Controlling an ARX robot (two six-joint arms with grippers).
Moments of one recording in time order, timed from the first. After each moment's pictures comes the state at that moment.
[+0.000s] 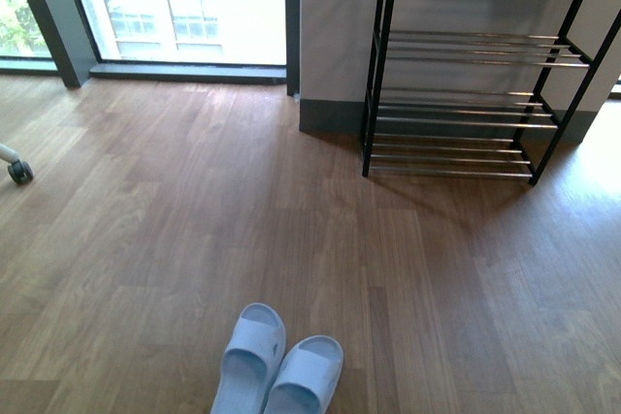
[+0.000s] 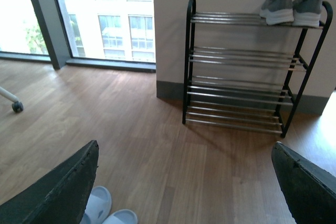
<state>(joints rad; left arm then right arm) 0.00 0.02 0.01 0.00 0.00 0.00 0.00 0.00 0.02 0.00 0.00 -0.01</state>
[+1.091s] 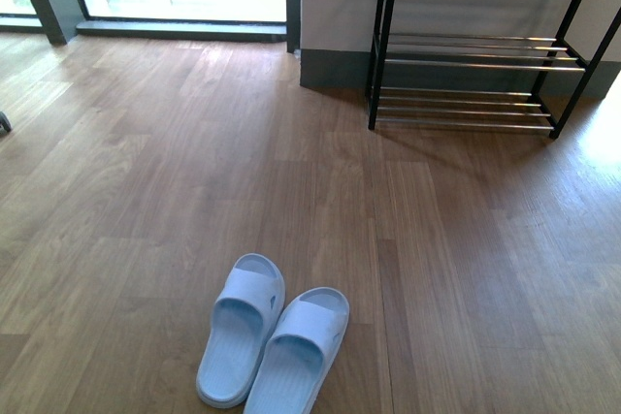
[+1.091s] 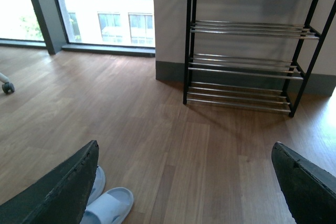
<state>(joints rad) 0.00 0.02 0.01 0.00 0.00 0.00 0.00 0.00 0.02 0.00 0.00 -0.01</state>
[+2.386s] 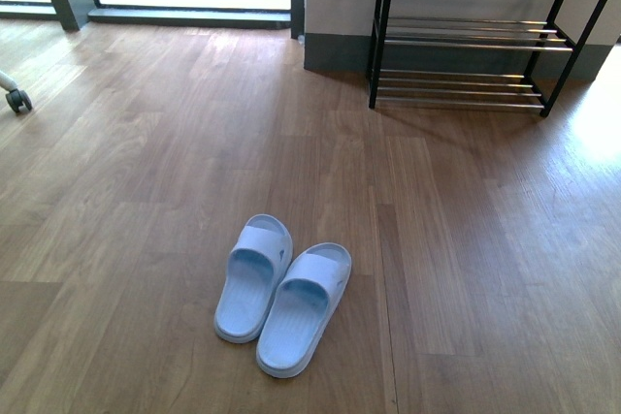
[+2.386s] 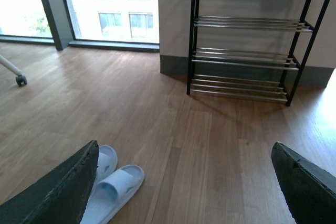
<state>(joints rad) 0.00 0.02 0.01 0.00 0.00 0.00 0.00 0.00 0.02 0.00 0.00 -0.01</state>
